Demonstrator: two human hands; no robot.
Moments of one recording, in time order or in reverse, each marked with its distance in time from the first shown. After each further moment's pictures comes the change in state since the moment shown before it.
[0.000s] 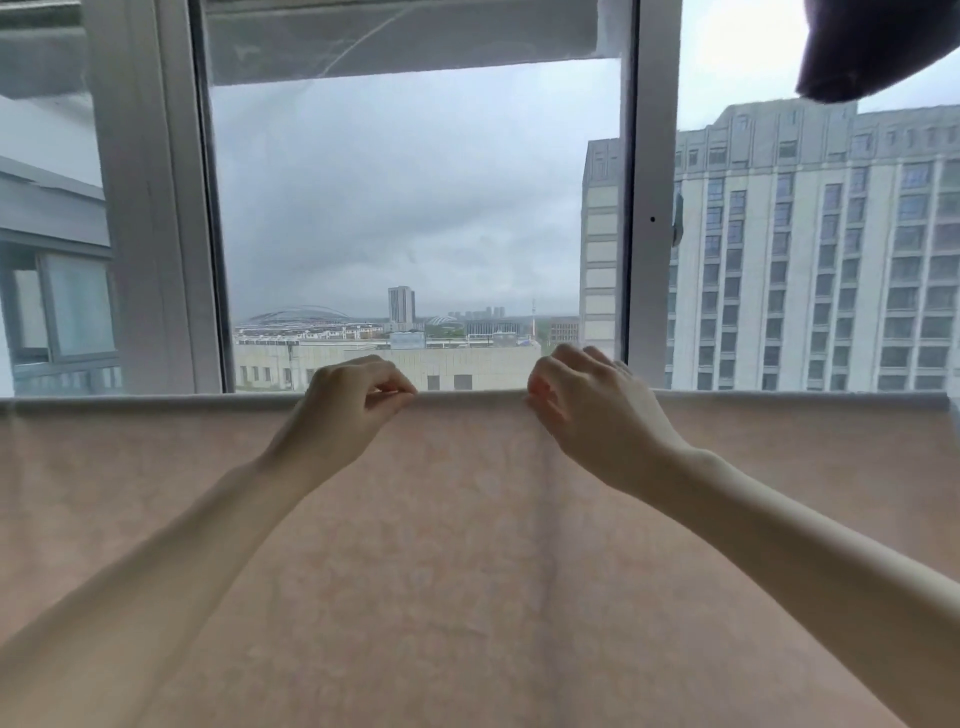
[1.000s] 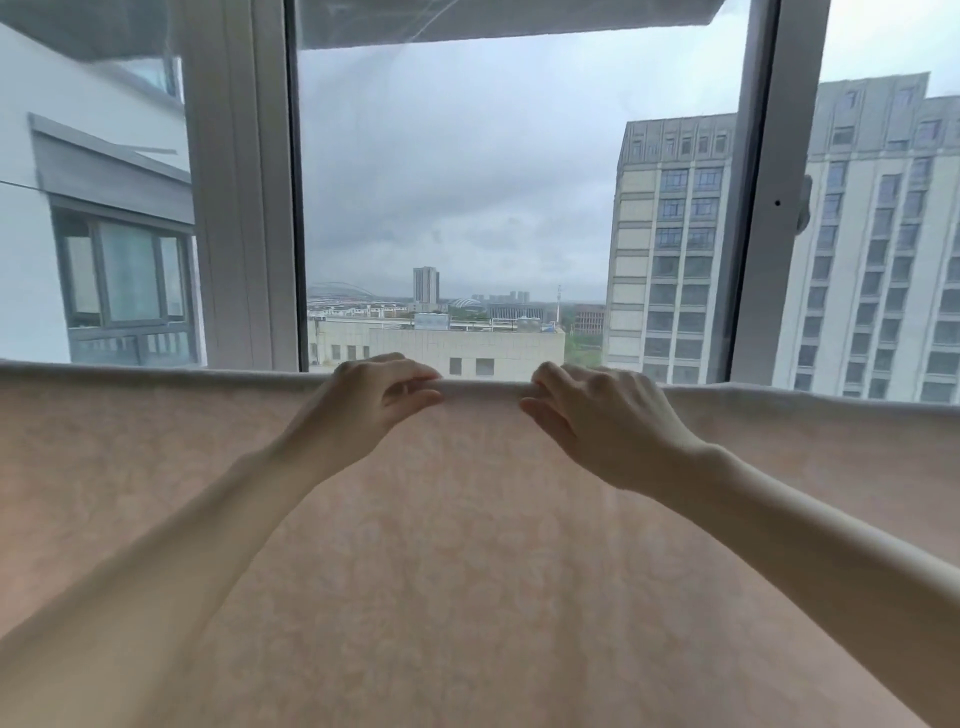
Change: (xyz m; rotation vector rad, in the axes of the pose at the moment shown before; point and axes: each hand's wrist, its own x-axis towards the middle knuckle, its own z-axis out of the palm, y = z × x) left_hand -0.026 -0.111 -0.051 -0.021 -0.090 0.016; right_hand 0.056 -0.086 0.070 -0.112 -0.081 -0.186
